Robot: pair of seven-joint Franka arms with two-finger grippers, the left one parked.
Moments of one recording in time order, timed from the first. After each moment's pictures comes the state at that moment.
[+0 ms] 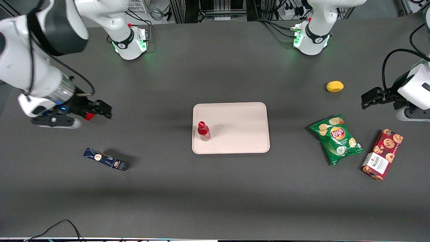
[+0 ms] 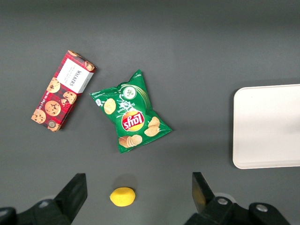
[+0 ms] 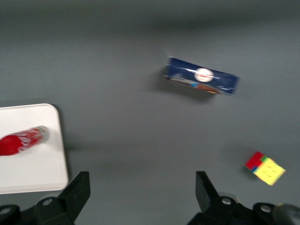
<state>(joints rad) 0.08 0.01 0.07 -1.79 0.02 1.83 0.25</state>
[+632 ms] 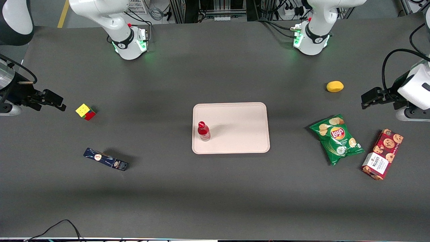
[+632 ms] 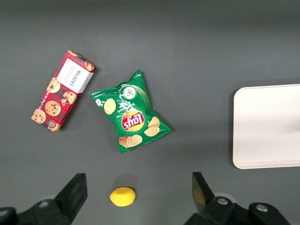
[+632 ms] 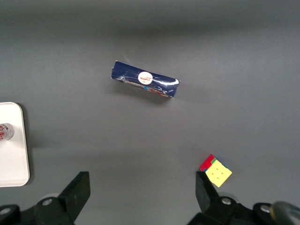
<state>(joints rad) 0.09 -0.10 -0.16 -1.87 0.02 1.84 -0.01</state>
